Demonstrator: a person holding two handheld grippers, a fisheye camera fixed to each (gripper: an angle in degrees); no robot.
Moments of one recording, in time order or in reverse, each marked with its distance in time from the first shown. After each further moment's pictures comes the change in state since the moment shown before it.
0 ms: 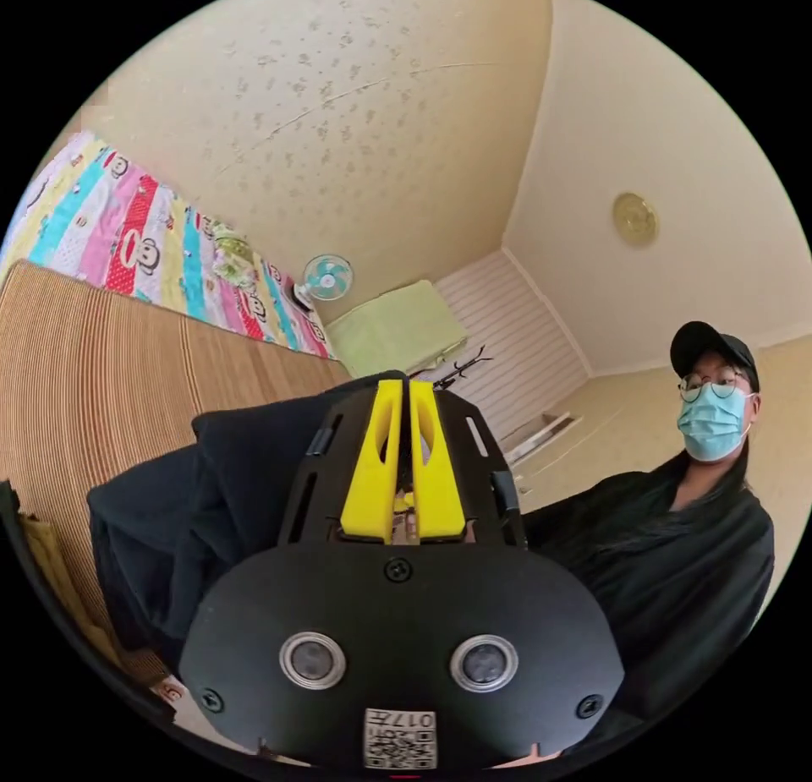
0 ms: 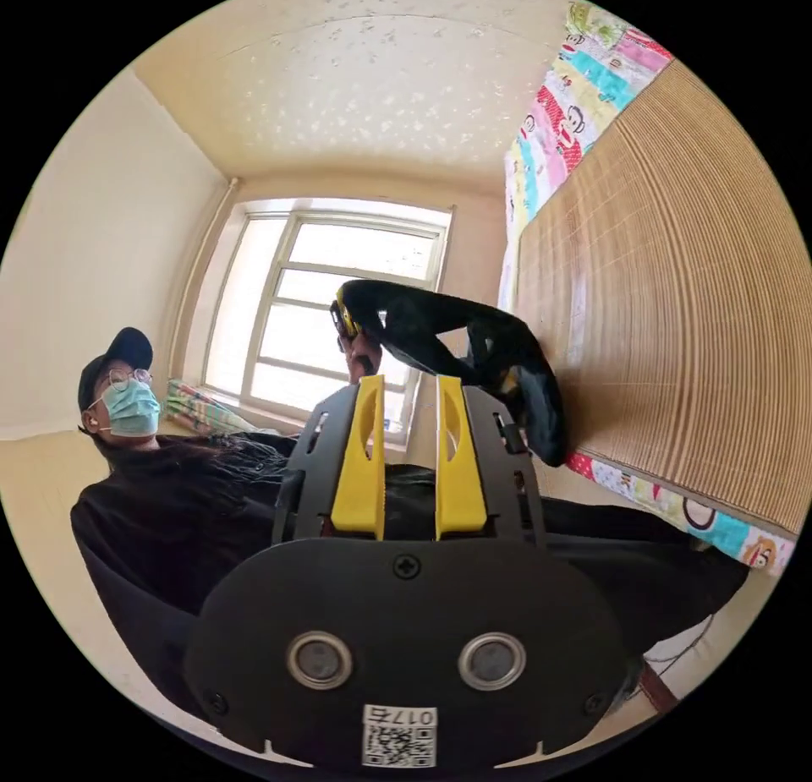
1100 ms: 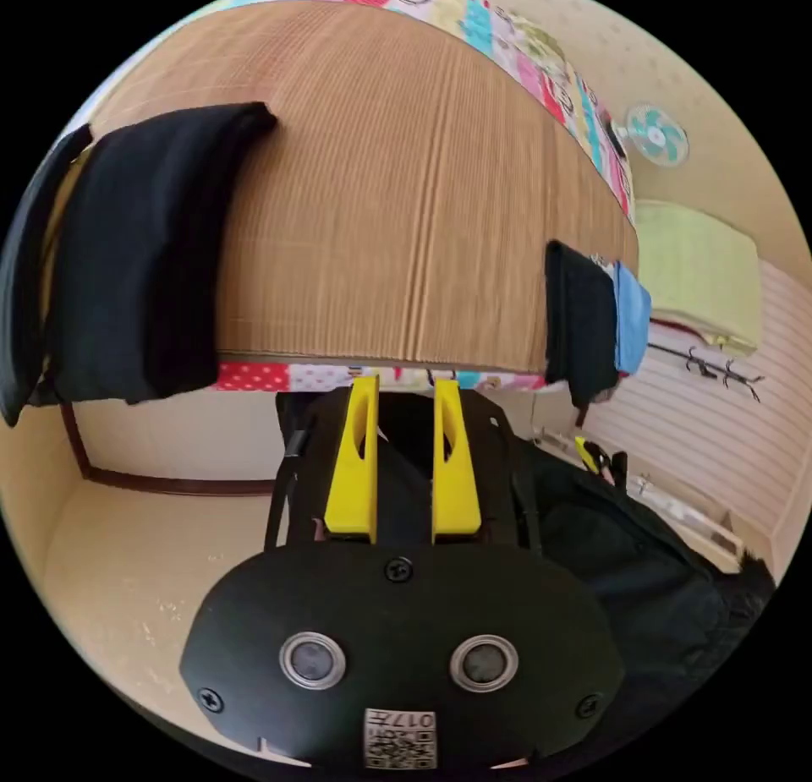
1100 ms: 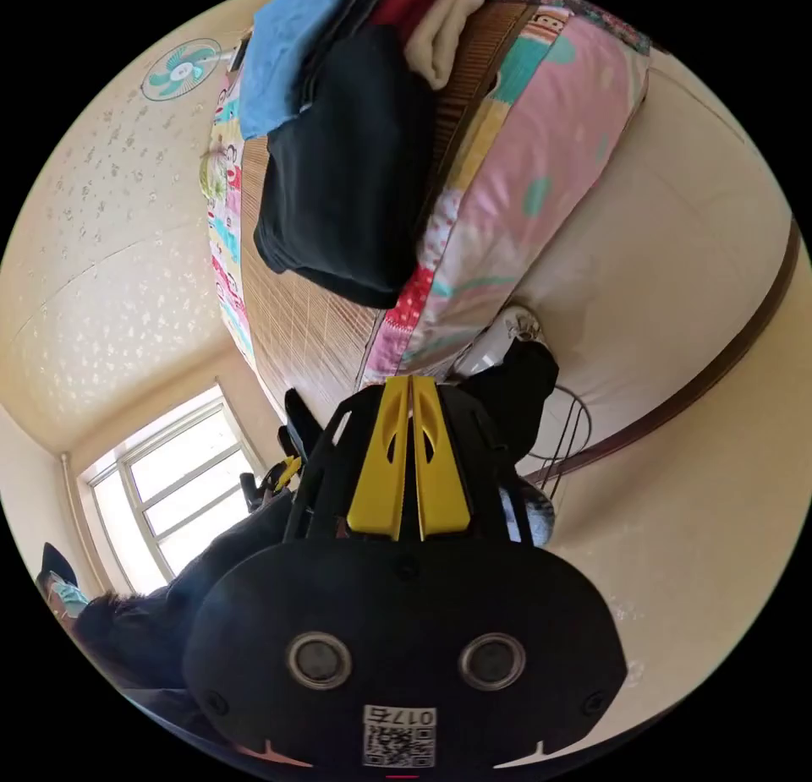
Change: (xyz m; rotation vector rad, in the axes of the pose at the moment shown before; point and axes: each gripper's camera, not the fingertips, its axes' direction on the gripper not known) left arm -0.190 0.146 0.109 -0.420 -0.947 -0.772; right arm -0.072 0.338 -0.300 0.394 0.618 0.828
